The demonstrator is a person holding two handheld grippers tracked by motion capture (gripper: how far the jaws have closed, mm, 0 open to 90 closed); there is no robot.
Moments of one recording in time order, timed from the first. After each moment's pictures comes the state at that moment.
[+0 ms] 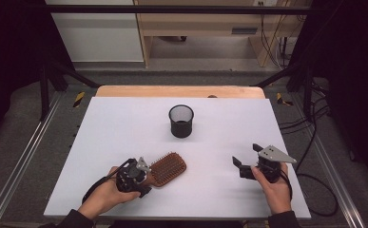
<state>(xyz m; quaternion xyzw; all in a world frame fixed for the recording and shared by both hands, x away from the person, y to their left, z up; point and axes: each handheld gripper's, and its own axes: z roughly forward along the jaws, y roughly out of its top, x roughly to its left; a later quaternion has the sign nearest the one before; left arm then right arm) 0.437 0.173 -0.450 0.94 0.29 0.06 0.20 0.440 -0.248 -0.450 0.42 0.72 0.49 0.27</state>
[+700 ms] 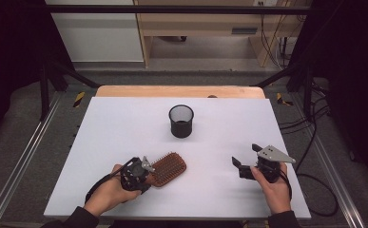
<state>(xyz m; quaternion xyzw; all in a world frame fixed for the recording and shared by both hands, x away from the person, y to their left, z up) 0.442 0.164 -0.449 0.95 0.27 0.07 0.16 0.440 -0.247 -0.451 0.41 0.72 0.48 0.27</state>
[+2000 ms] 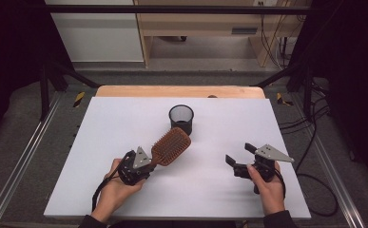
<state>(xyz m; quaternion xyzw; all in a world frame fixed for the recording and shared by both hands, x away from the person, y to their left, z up) 0.444 0.168 -0.445 0.88 0.28 0.21 0.33 0.440 -0.232 -0.446 0.42 0.69 0.54 0.23</state>
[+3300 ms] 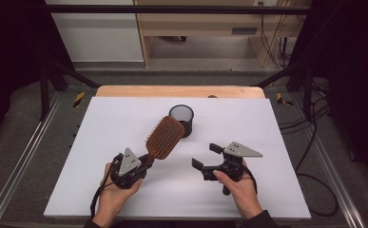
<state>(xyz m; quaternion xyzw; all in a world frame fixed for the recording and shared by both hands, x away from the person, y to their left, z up) 0.424 0.183 -0.431 0.80 0.31 0.26 0.44 0.439 -0.143 -0.426 0.37 0.69 0.61 0.12</state>
